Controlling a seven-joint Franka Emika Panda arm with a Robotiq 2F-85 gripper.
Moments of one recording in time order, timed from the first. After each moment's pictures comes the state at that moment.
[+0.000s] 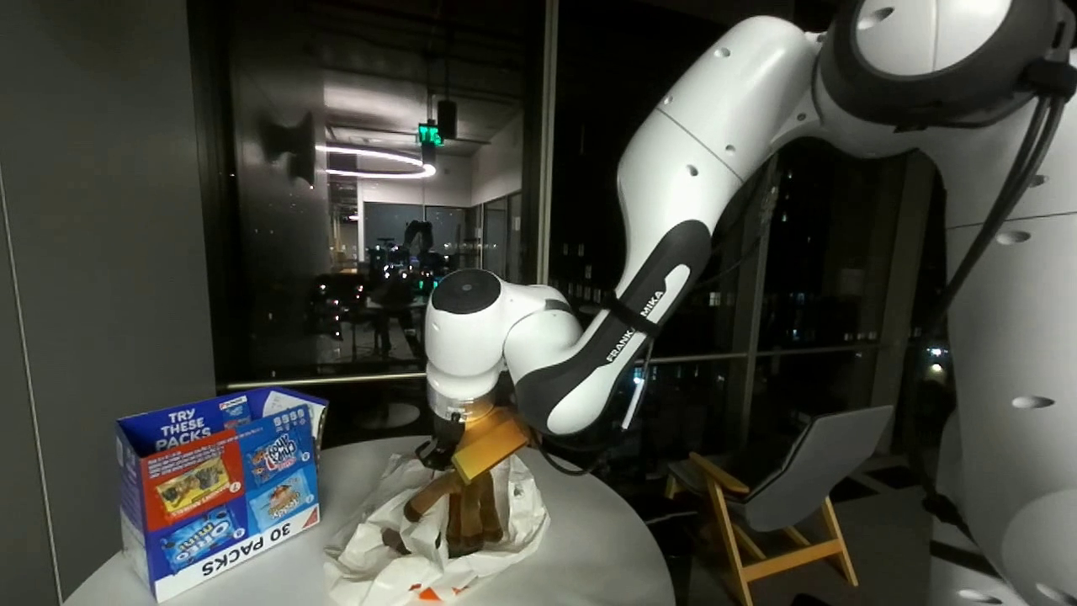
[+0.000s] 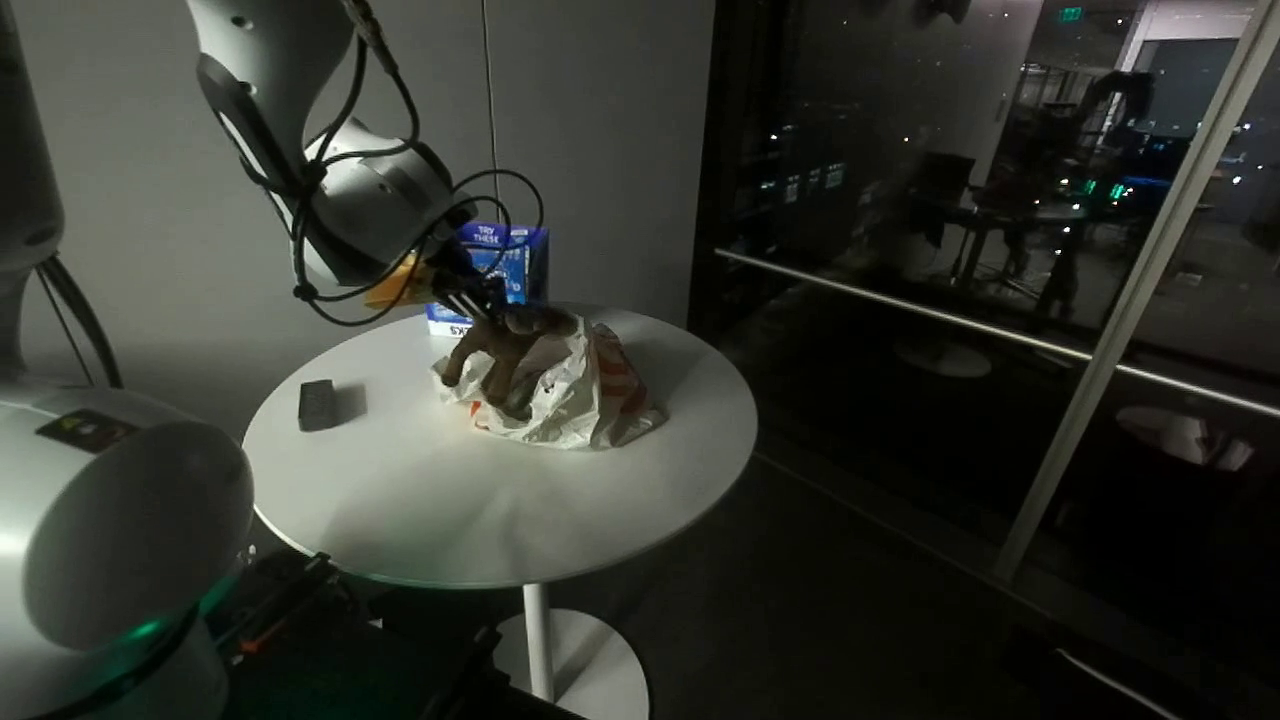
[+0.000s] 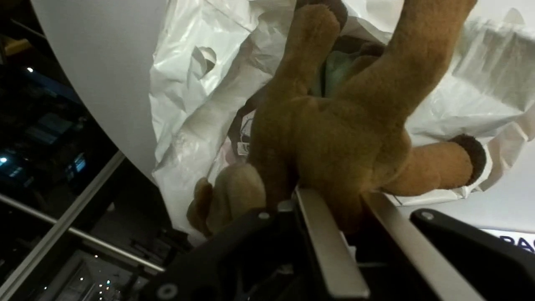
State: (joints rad) arm 0.21 0.14 0.10 -2.29 -1.07 2.63 1.16
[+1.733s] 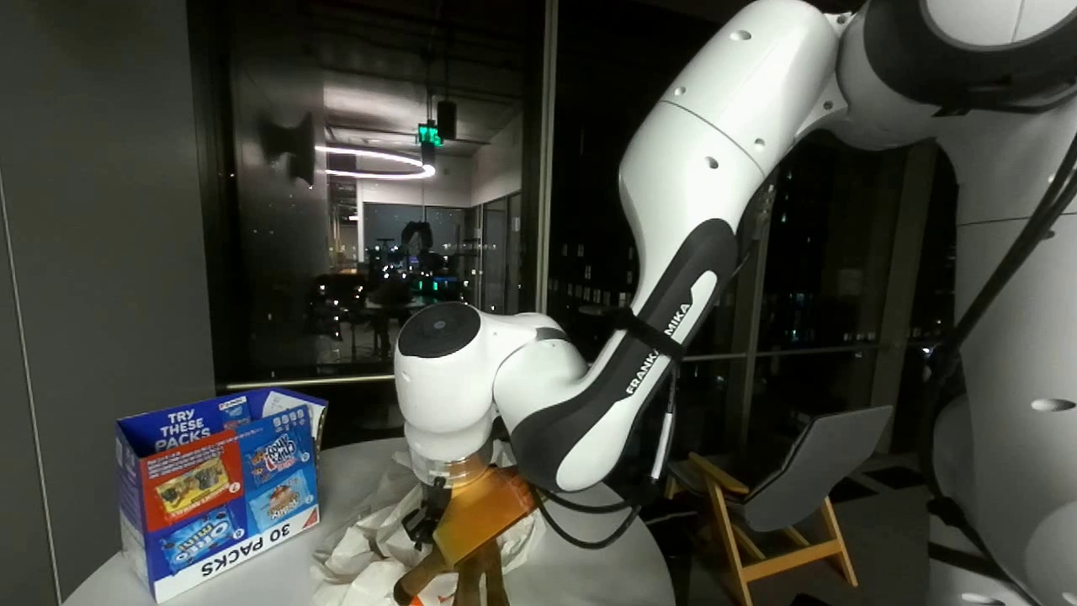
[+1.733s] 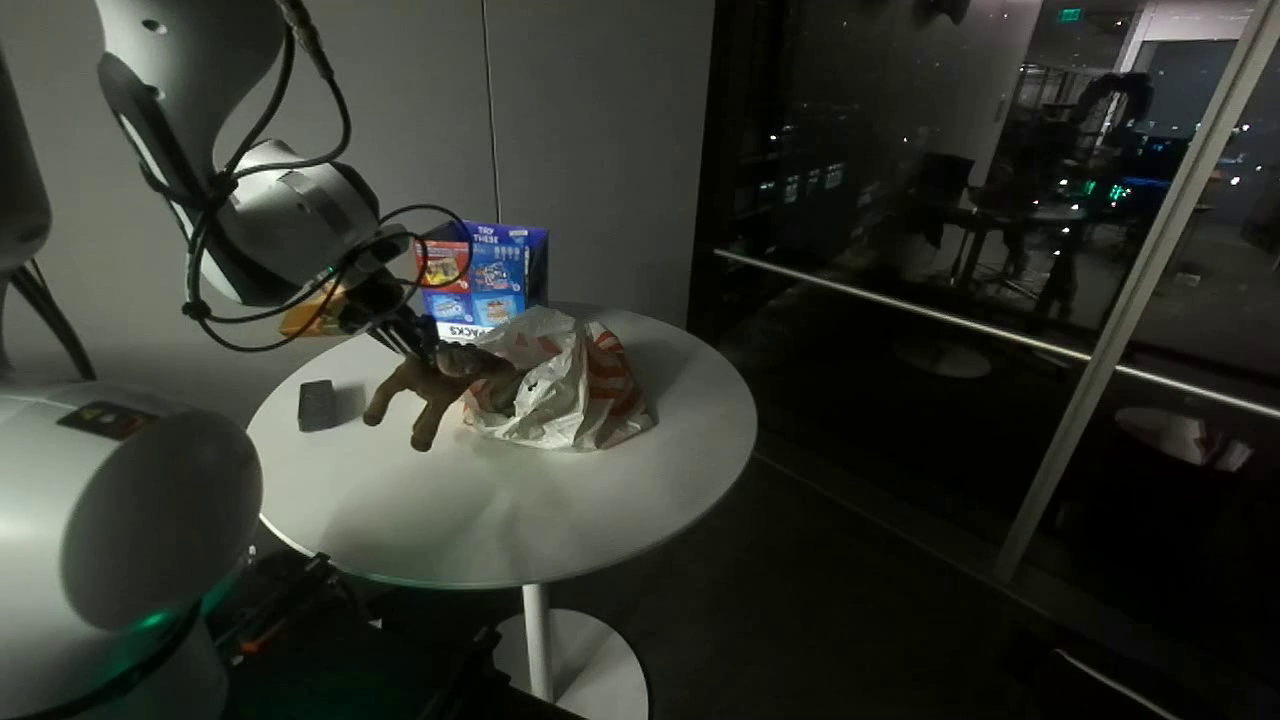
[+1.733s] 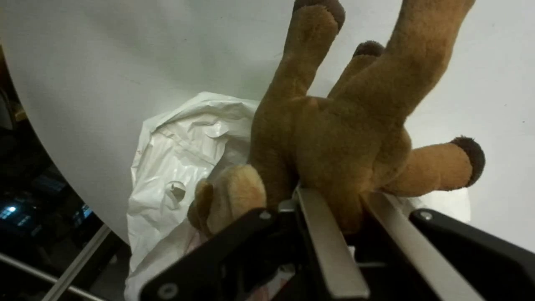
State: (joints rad) arm 0.30 0.10 0.20 -2.41 -0.93 2.53 1.29
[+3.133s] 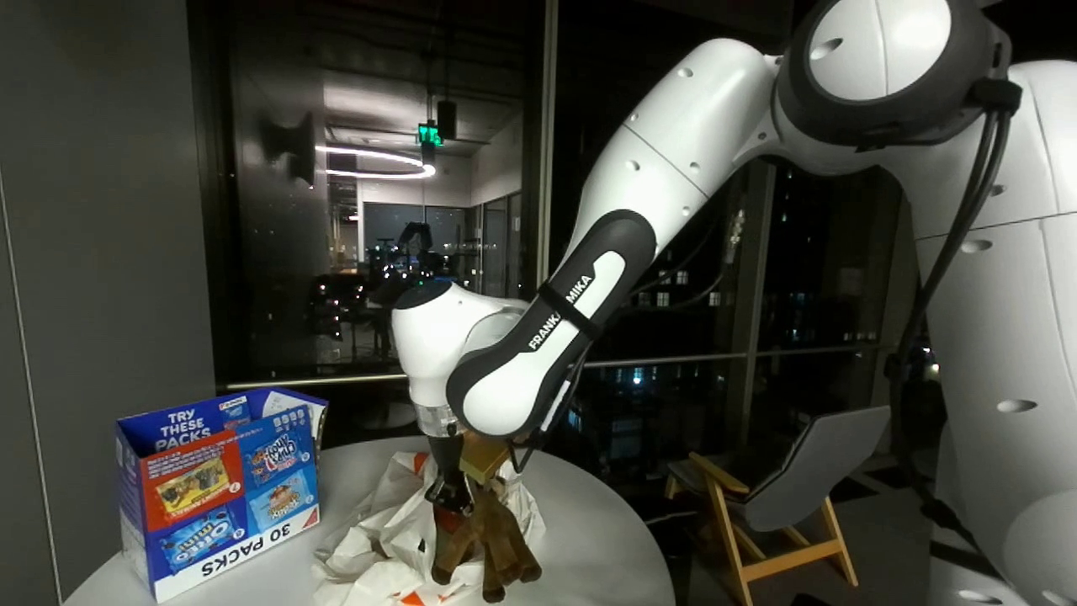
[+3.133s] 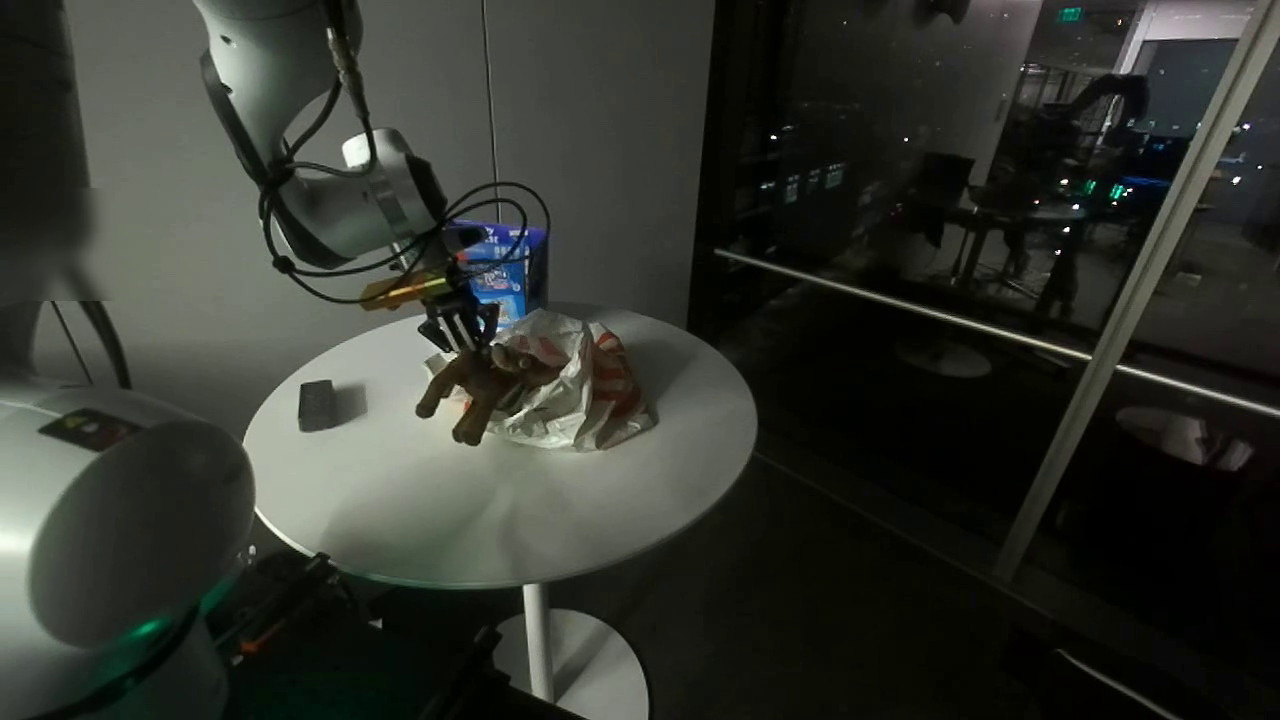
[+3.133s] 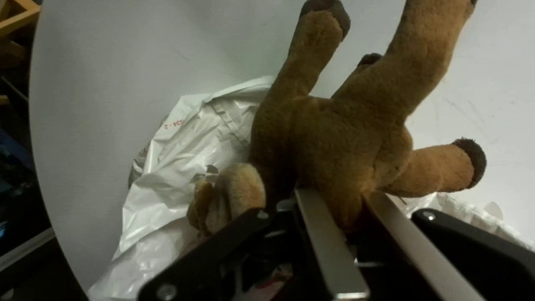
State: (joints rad) arm 0.22 0.23 0.15 -2.20 -0.58 2.38 0.54
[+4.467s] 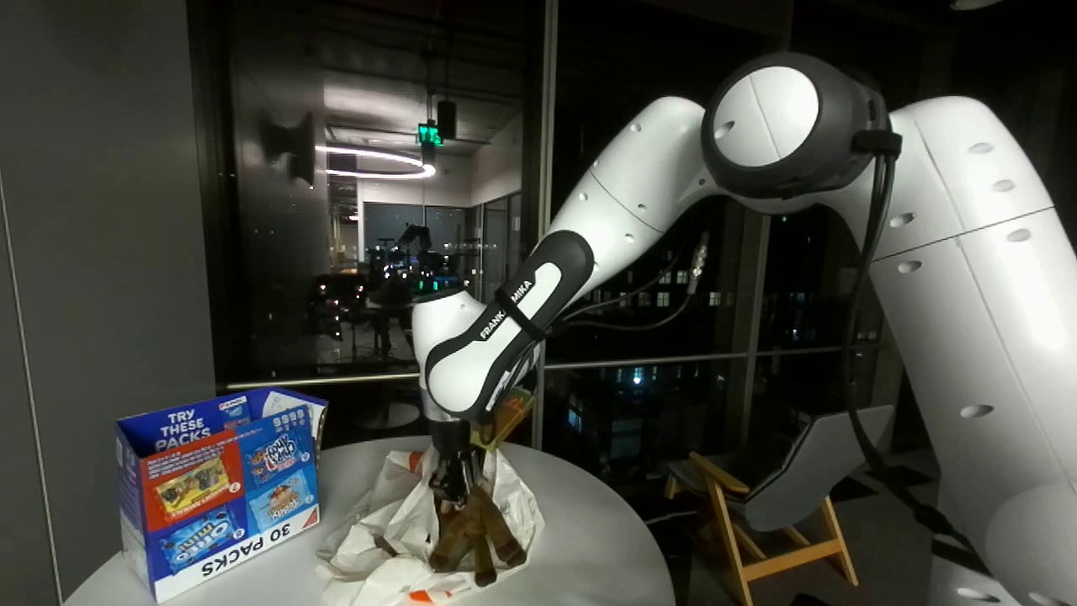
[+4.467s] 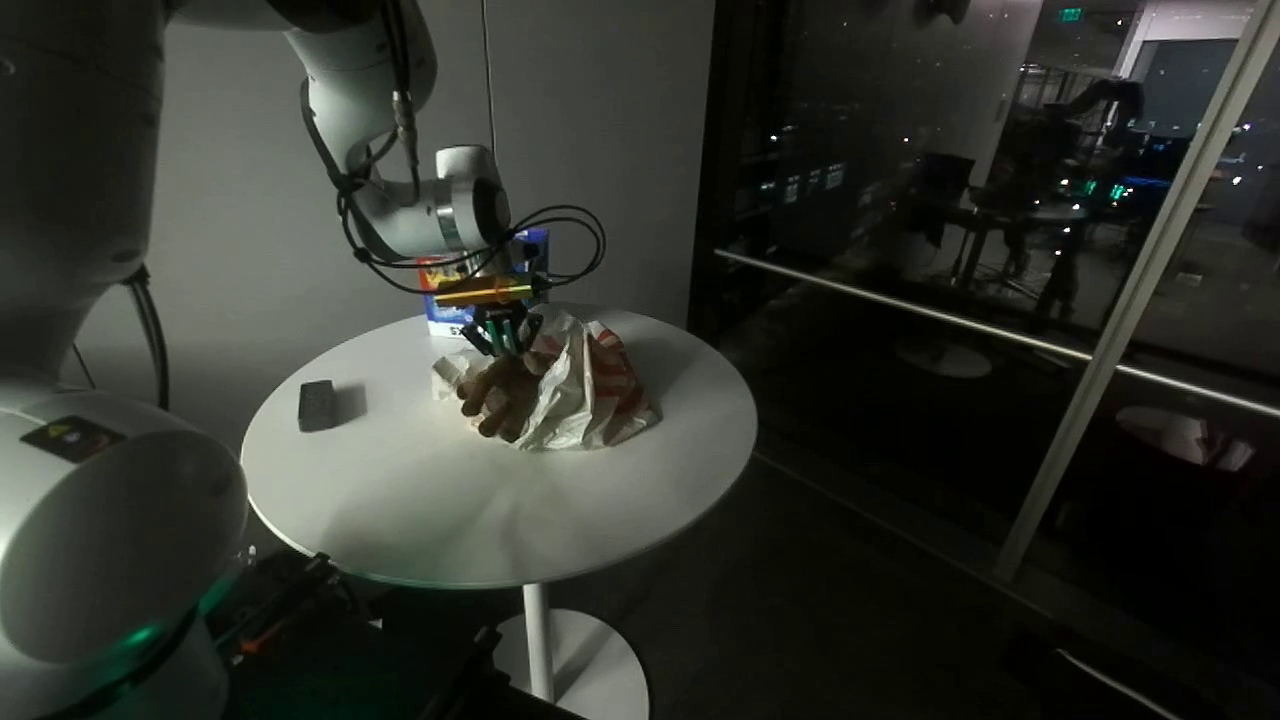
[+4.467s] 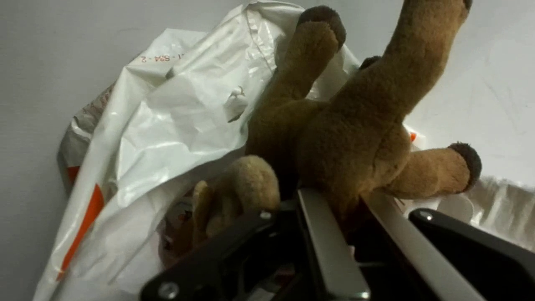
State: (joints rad) arm 0.16 0.41 0.09 -2.01 -0.31 2.40 0.02
